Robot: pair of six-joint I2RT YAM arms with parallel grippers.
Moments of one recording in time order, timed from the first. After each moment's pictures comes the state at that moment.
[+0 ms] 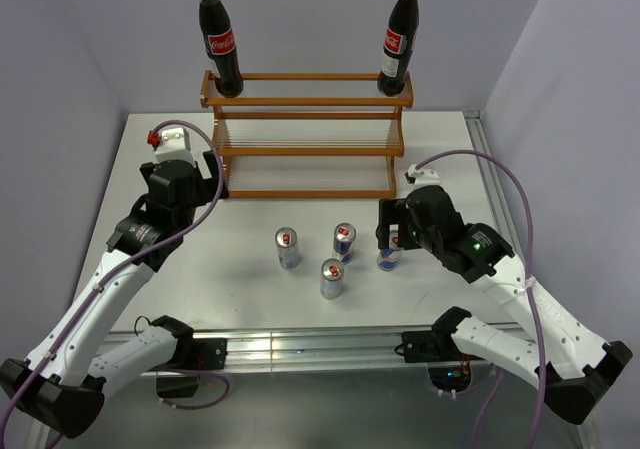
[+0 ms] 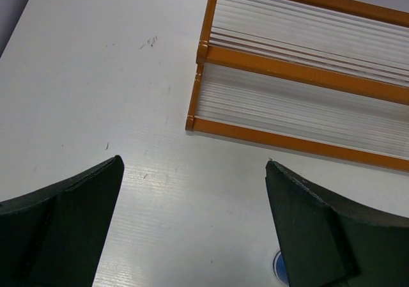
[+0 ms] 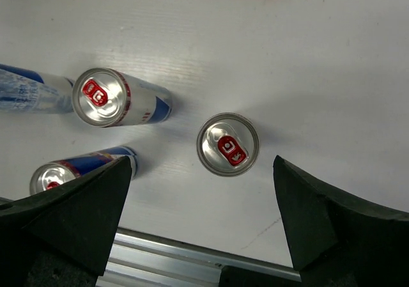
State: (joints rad) left arm -0.45 0.94 1.01 -0.48 -0.50 -0.35; right arm 0.63 0.85 0.96 -0.85 0.25 0.43
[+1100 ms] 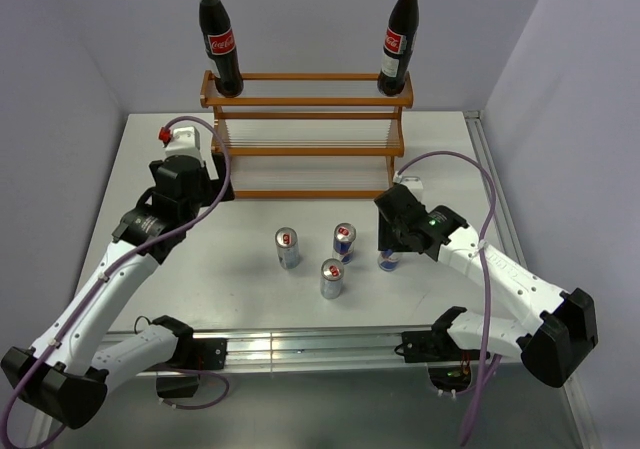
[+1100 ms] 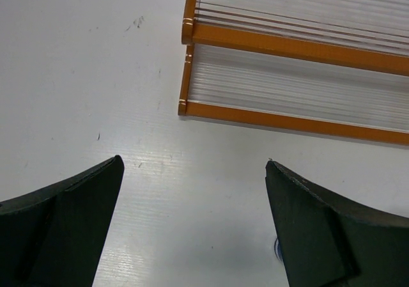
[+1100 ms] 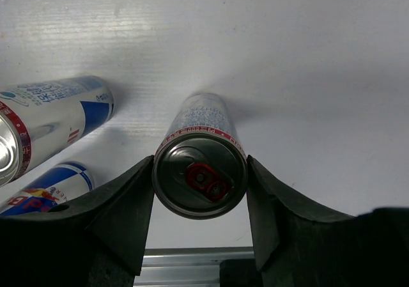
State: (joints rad) left arm -0.45 0.99 1.03 -0.52 -0.45 -0.34; right arm 0.64 1.11 0.90 -0.87 0.37 0.59
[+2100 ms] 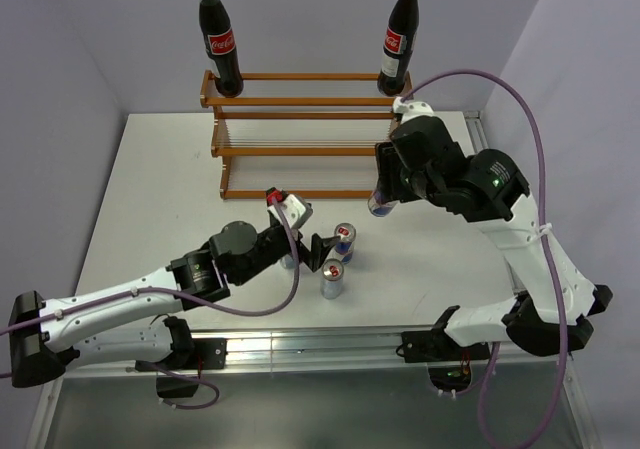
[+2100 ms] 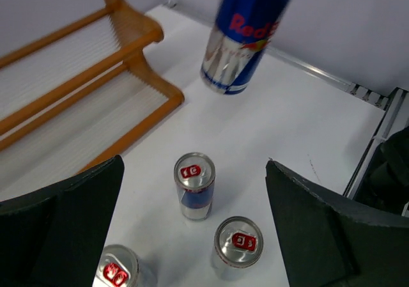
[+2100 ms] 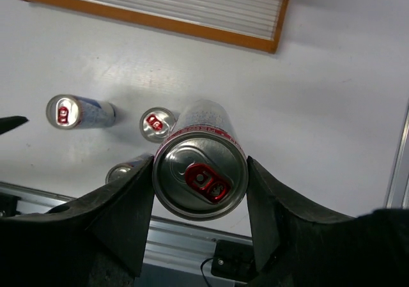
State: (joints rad) left arm -1.14 1.01 0.82 0.11 -0.26 -0.08; right arm 0.75 1.27 1.81 -1.33 0.40 0.41
